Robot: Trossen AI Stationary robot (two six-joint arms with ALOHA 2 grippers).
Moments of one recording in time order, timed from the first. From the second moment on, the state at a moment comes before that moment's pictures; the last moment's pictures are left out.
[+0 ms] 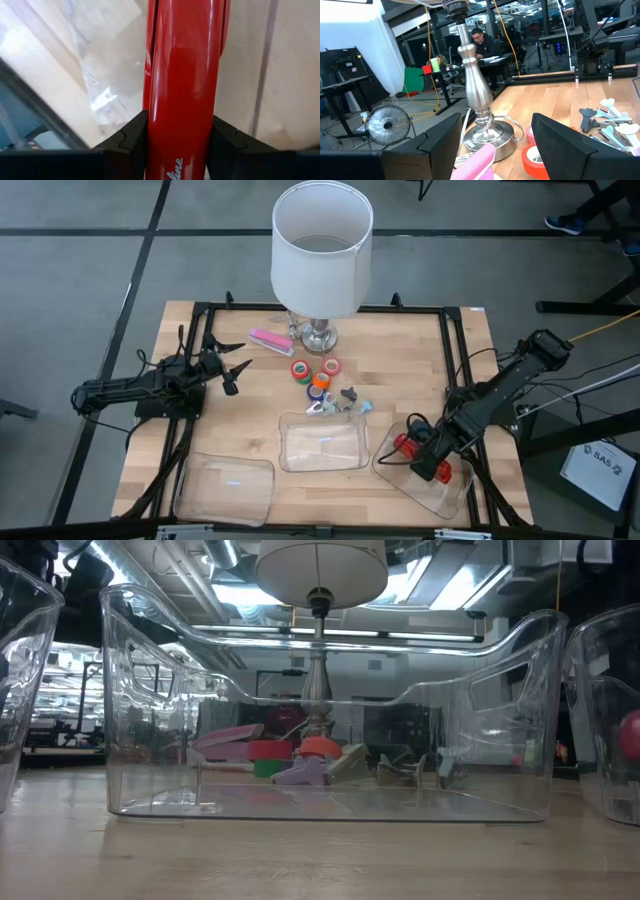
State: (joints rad) left arm 0.17 0.00 0.01 0.06 -0.34 0.23; right arm 0.75 1.30 0.77 -0.83 -0.12 1.41
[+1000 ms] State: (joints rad) left arm 0.17 0.00 0.01 0.06 -0.34 0.23; right arm 0.65 1.29 0.84 -0.89 -0.25 1.29
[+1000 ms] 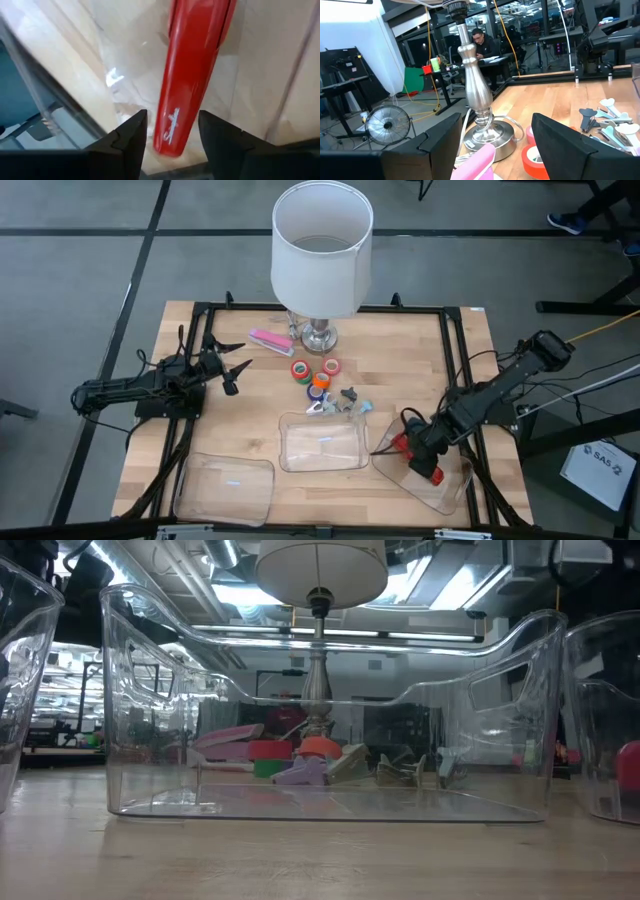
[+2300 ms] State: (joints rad) left arm 0.17 0.00 0.01 0.06 -0.34 0.23; right arm 0.16 1.34 1.22 -0.51 0.01 0.23
